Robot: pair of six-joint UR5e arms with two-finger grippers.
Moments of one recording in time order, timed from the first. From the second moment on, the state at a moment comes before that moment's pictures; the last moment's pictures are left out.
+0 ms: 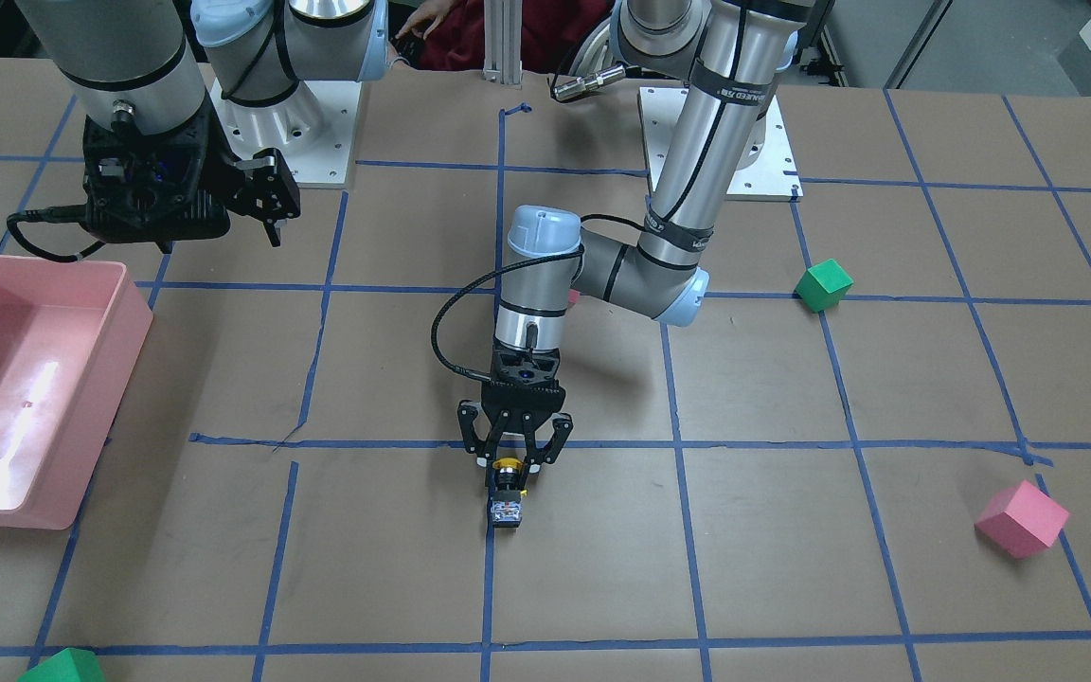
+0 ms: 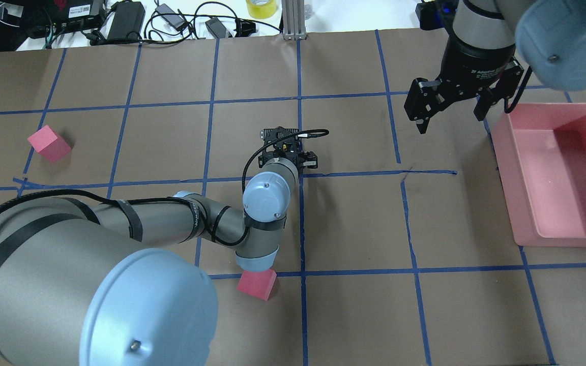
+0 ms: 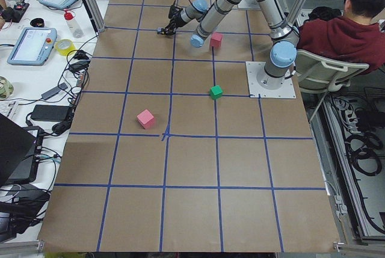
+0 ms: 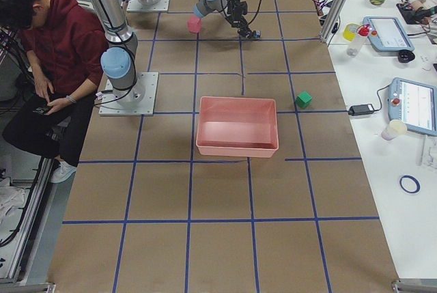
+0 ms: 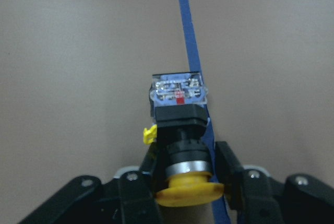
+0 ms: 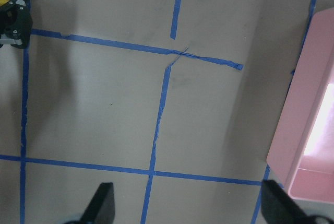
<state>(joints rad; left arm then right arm) -1.98 -2.25 -1.99 0.31 1.72 -0.28 1.61 -1.54 1.56 -1.52 -1.65 -0.12</state>
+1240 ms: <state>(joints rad) -1.93 -2.01 -1.59 -1.17 1.46 -0.46 1.61 -1.54 1.56 -1.52 -1.64 -0.12</state>
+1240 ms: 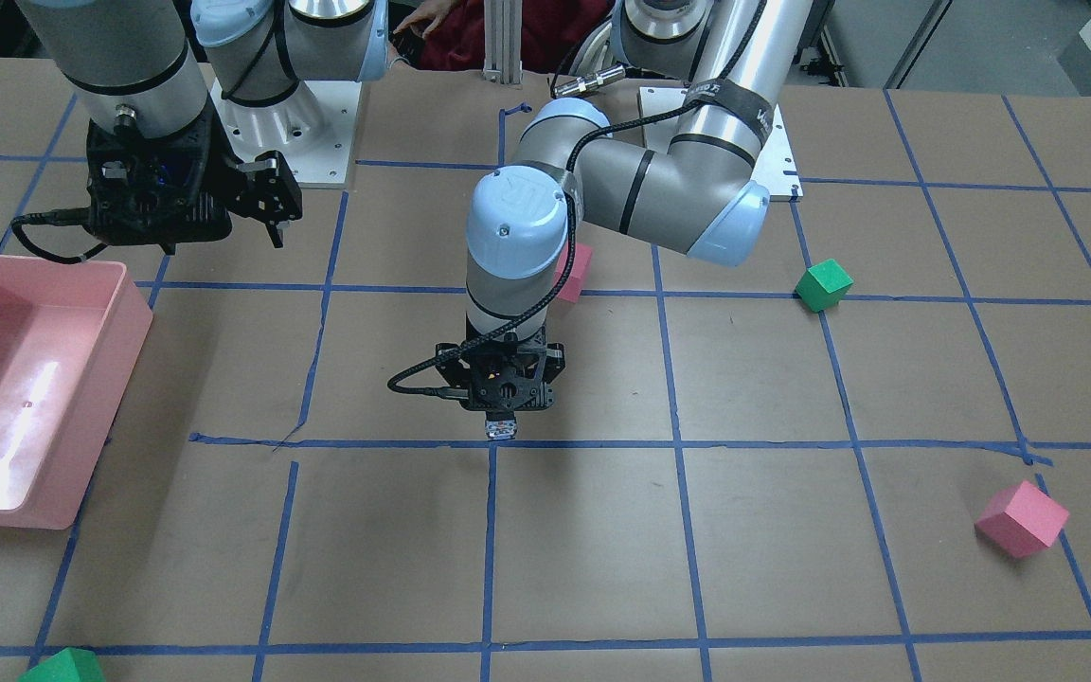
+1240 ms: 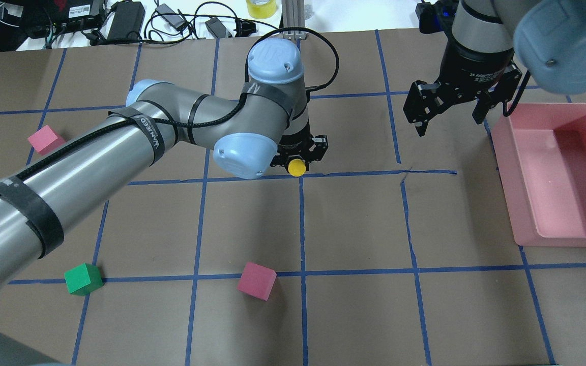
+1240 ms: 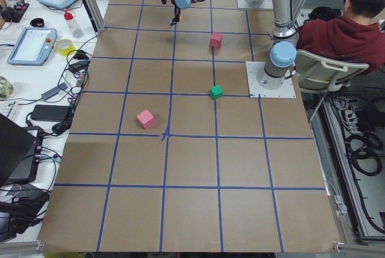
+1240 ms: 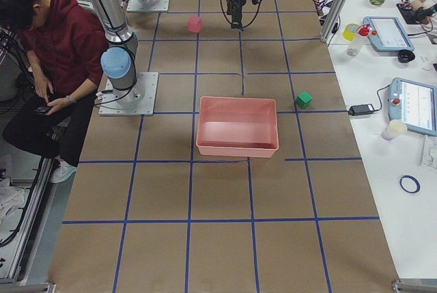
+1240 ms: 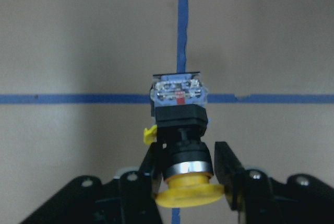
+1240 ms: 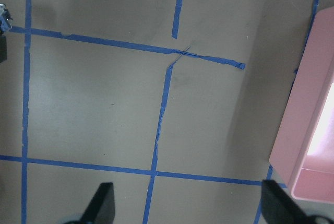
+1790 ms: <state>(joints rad) -1.85 -2.14 -1.46 -1.37 1.24 -0.54 1.60 -1.53 1.56 -1.56 -1.63 -0.12</state>
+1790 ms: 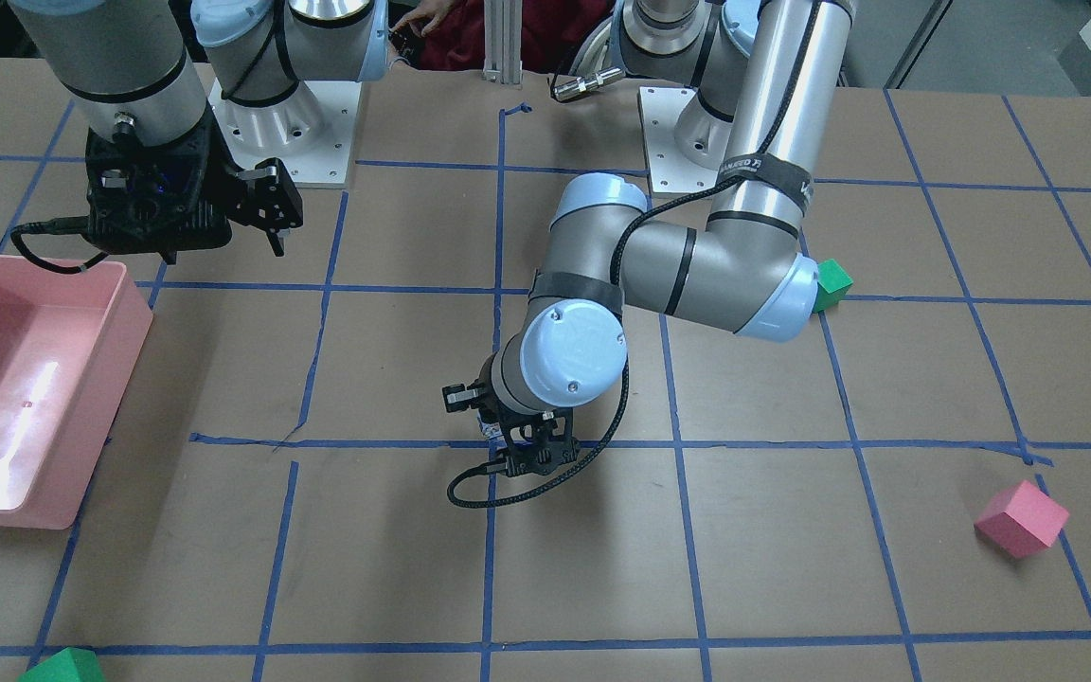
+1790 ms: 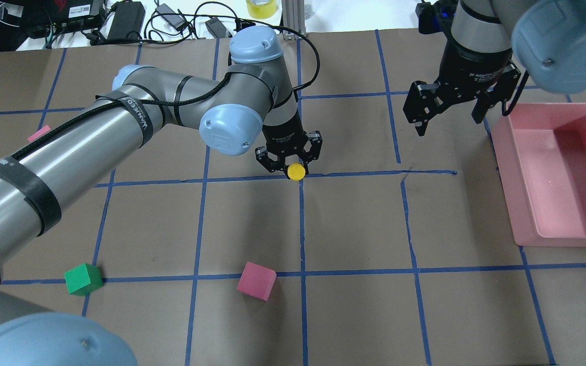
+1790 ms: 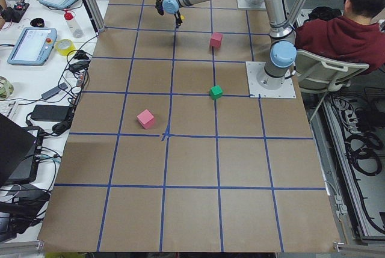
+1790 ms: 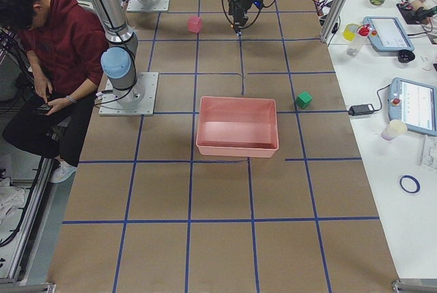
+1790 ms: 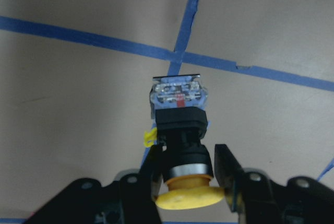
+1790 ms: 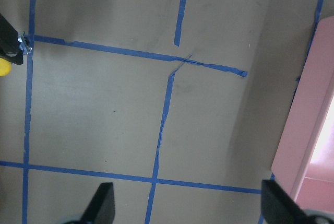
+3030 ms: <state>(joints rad) -1.81 -2.24 -1.36 -1.50 1.16 -0.48 1.60 -1.53 1.57 -1.59 -1.62 -0.10</state>
